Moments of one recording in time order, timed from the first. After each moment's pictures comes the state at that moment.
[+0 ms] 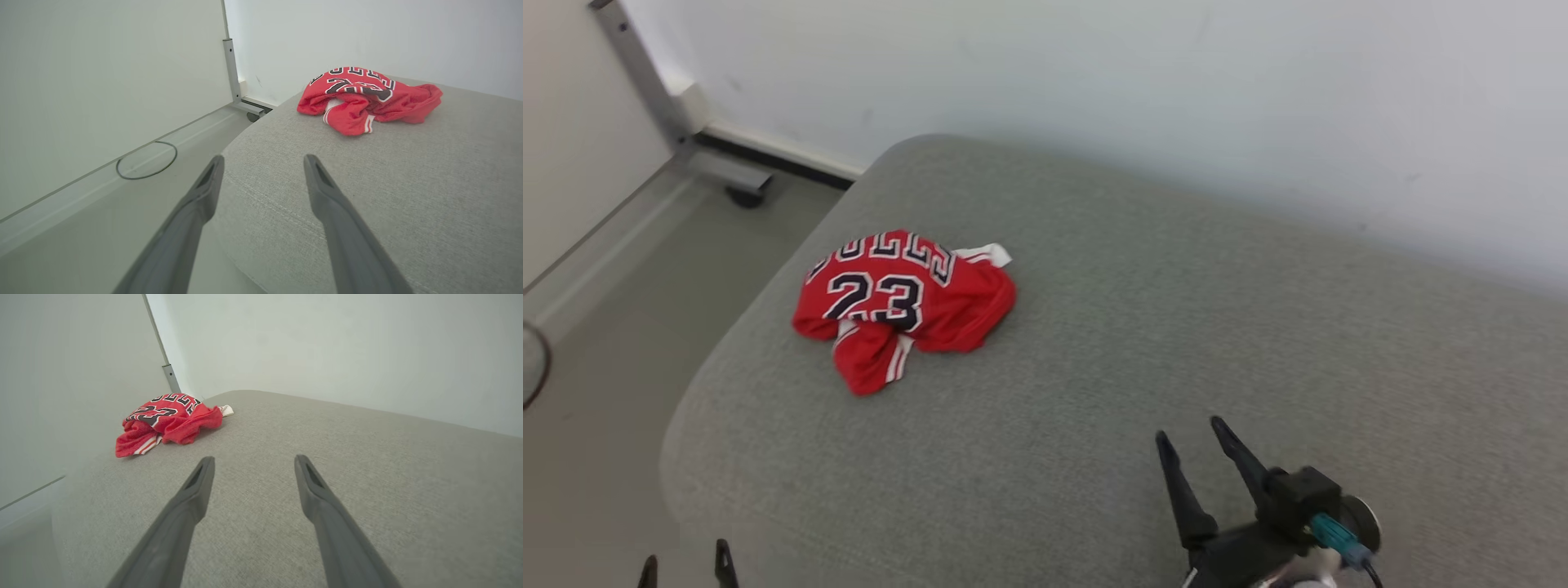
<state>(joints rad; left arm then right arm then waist) 0.09 0.05 0.20 0.24 -0.07 -0.05 -0.26 -0.16 -0.05 0.18 0.45 0.14 0.13 -0.26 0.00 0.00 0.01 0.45</state>
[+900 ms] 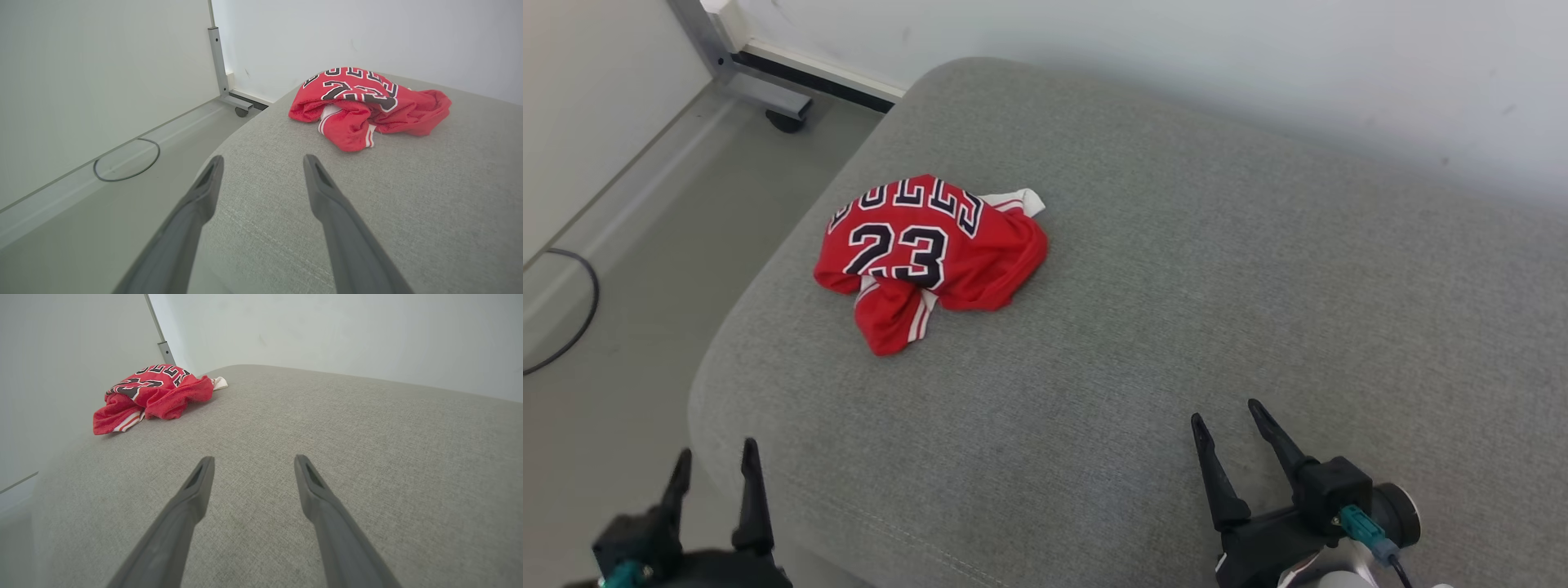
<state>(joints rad) -0.15 0.09 0.15 0.41 -0.17 -0.13 -0.26 -0.19 -0.06 0.13 0.43 0.06 0.13 -0.26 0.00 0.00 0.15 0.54</state>
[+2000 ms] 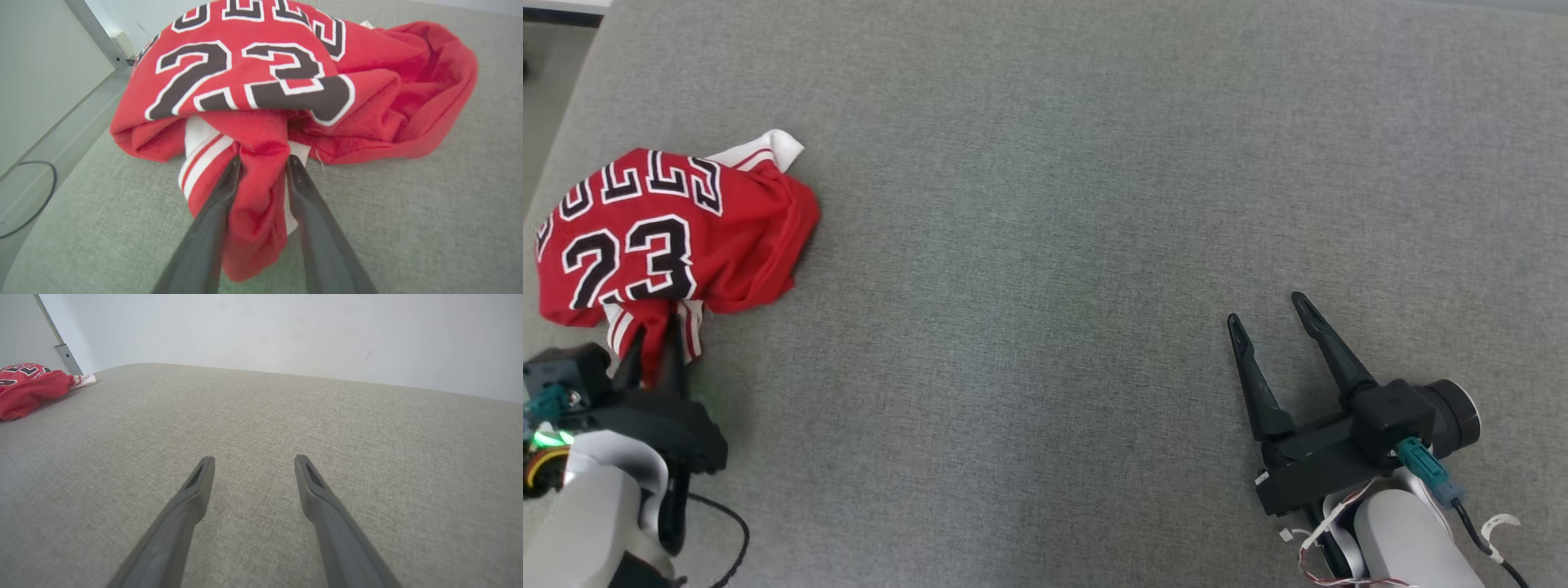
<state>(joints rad) -0.64 0.33 -0.12 0.92 -0.45 -0.13 -0.26 -0.28 -0.19 0.14 0.27 0.05 0.13 -0.26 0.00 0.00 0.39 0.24</state>
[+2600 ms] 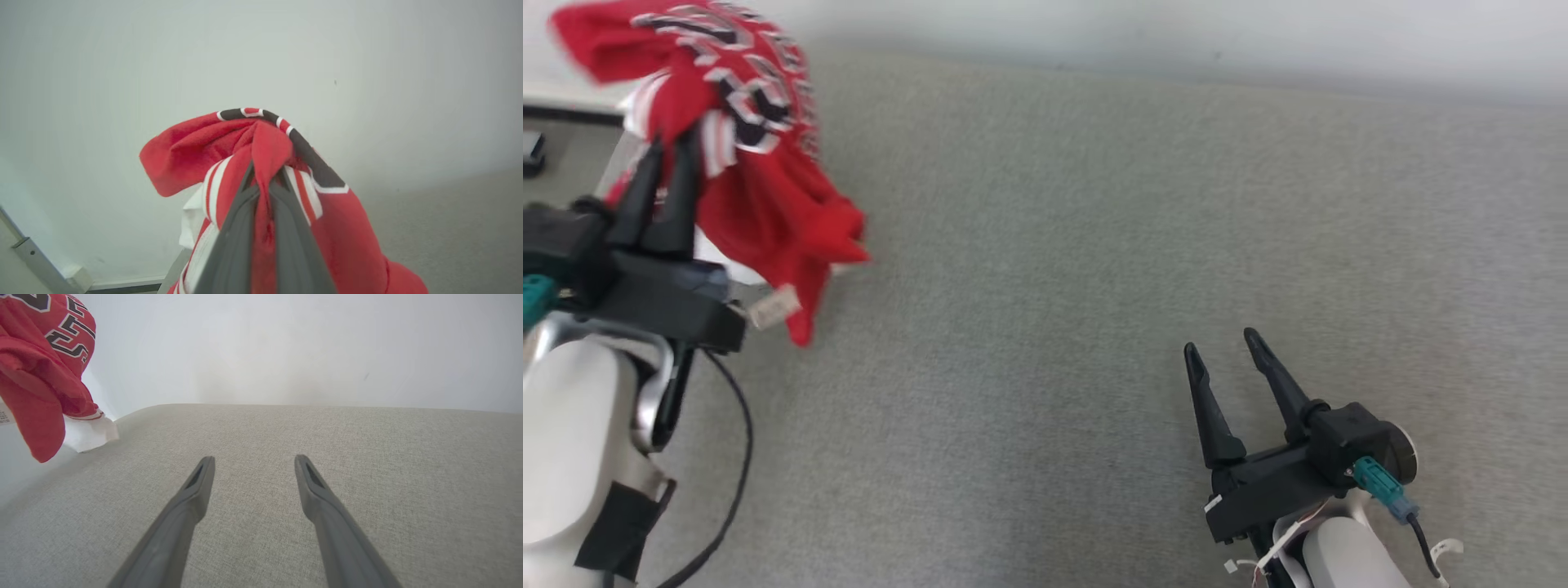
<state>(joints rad) -0.69 0.41 -0.20 0.40 -0.35 -0.13 -0.26 -0.26 -0.07 0.15 0.33 0.11 0.13 -0.26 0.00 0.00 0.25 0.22</state>
